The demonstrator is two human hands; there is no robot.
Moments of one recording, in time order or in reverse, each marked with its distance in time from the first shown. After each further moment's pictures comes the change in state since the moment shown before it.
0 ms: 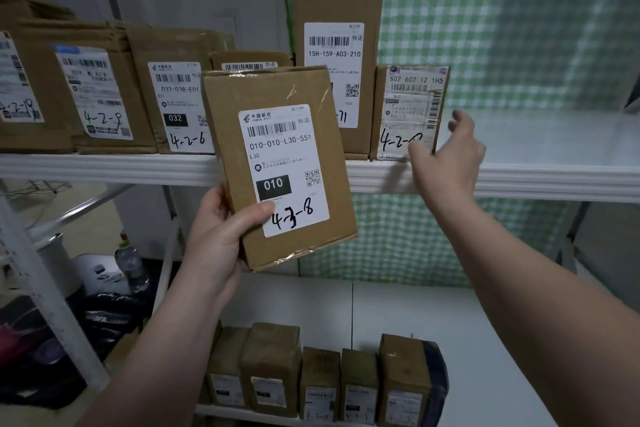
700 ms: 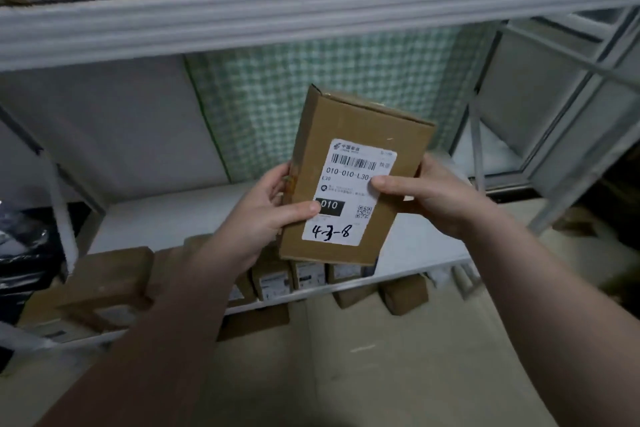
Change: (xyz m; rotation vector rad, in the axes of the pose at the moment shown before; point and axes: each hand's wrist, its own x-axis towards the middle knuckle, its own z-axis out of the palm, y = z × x) left_hand -0.034 -0.147 0.050 0.267 -0.597 -0.439; right_hand -0.130 0.147 -0.081 0.459 -0.775 0.576
